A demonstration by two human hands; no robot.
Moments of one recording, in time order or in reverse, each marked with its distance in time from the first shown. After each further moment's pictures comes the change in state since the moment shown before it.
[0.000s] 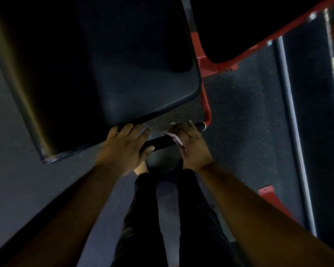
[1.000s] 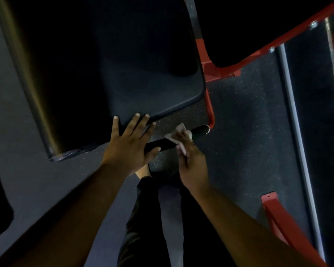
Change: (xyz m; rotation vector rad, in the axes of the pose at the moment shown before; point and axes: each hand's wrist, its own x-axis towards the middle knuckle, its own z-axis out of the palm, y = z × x) left_hand 0.002 0.003 -0.002 0.037 -0.077 -0.078; right_hand -0.025 -0.066 -0.001 0.387 0.087 0.390
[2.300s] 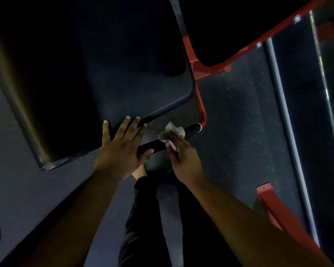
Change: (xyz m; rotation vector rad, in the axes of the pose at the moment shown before) left_hand 0.002 0.002 0.001 0.015 -0.004 -0.012; right_hand 0.015 -0.005 -0.006 -0.047 -0.096 0.012
